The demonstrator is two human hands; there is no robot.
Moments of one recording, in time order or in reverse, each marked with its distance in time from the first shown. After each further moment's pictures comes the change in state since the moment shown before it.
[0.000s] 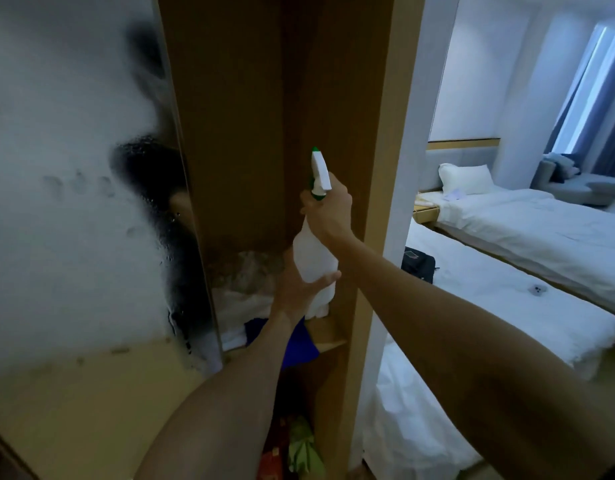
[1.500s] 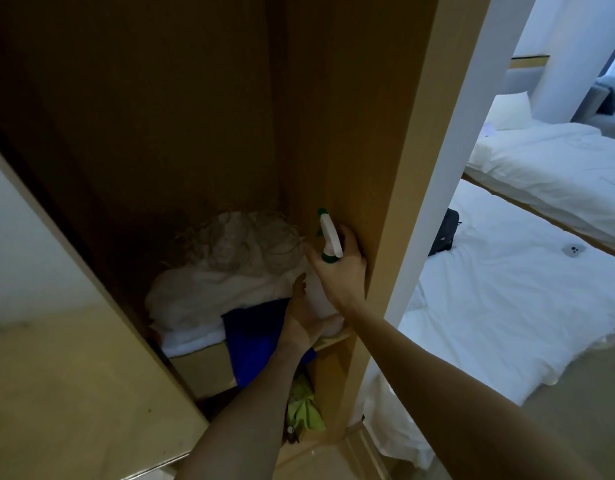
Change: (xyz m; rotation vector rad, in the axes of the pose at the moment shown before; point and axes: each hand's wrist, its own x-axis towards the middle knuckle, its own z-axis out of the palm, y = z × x) left_hand 0.066 -0.168 0.087 -0.017 -0.128 -0.332; right_hand -0.009 0.226 0.044 0.020 -0.029 0.282
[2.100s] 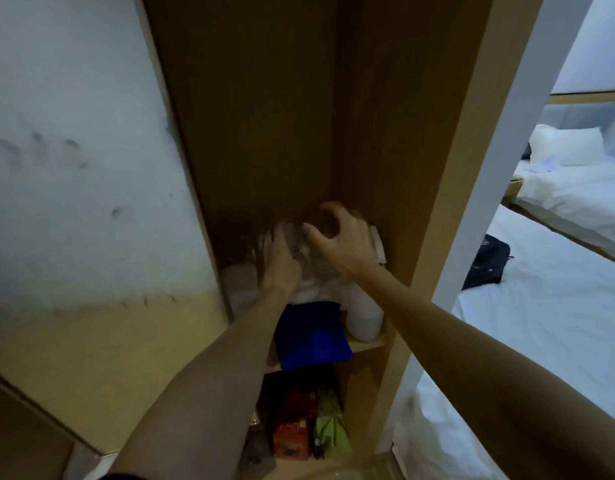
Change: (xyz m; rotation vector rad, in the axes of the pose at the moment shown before) left_hand -0.039 0.106 -0.129 0.483 0.524 0.183; right_hand 0.000 -0.094 0.016 -0.280 -0.359 -0.378
